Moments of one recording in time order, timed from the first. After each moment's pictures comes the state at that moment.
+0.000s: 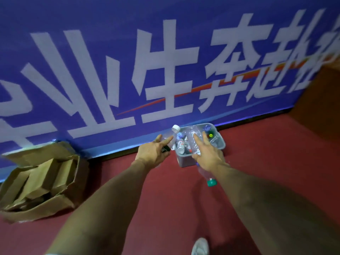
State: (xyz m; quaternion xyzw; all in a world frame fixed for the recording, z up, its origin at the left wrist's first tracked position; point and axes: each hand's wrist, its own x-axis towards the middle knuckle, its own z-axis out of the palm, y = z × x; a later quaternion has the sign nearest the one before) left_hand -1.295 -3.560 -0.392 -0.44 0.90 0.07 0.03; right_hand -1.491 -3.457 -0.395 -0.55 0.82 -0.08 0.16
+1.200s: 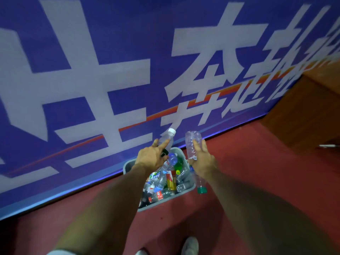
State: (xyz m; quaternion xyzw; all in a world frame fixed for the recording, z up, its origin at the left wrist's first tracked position) left_hand -1.729 -3.933 -0.484 -0.38 0.91 0.14 0.08; right_hand -1.887 -3.801 -0.457 -0.41 0.88 -0.06 0.22
